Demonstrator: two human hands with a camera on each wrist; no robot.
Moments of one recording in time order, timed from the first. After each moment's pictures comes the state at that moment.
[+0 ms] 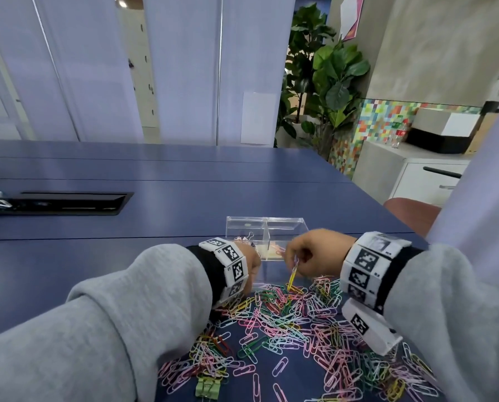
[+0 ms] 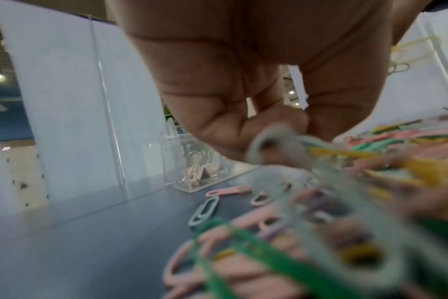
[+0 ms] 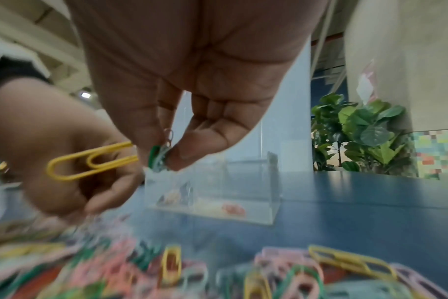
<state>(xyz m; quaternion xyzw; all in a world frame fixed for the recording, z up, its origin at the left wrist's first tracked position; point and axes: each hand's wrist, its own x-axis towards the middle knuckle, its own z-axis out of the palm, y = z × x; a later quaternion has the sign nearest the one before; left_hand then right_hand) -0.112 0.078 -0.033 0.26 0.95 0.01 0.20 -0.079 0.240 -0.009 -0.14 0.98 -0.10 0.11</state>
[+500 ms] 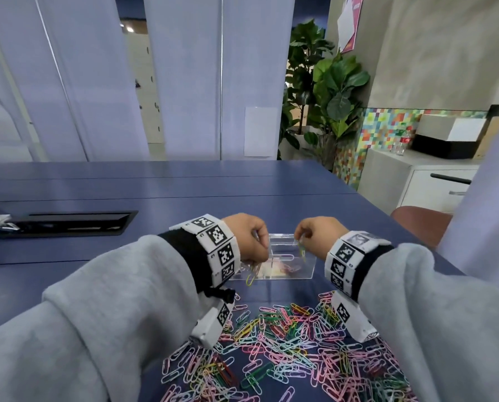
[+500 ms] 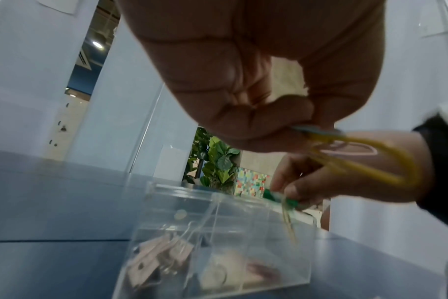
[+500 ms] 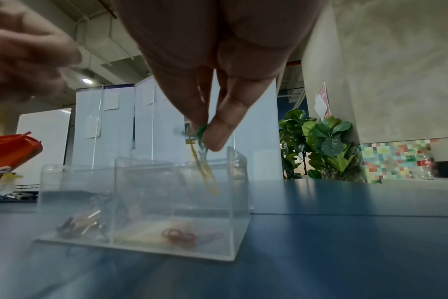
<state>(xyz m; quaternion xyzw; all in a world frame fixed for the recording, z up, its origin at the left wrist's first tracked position) -0.134 0.069 0.005 0.20 0.92 0.32 0.08 -0.131 0.251 -0.010 0.00 0.99 -0.16 -0.03</state>
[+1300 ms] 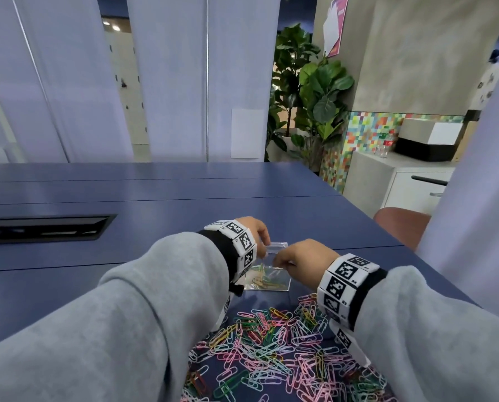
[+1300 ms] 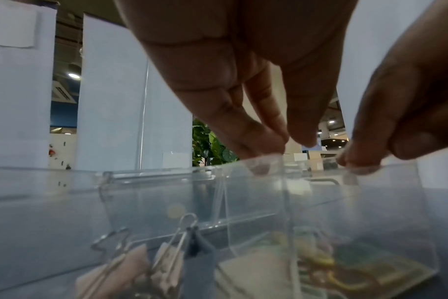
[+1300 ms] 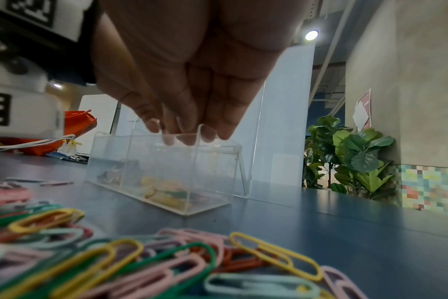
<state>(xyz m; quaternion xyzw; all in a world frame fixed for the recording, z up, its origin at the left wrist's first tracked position) -0.168 0.123 -0.007 0.19 0.96 0.20 0.09 -0.109 0.263 -0.027 -0.14 0.99 -0.05 0.02</state>
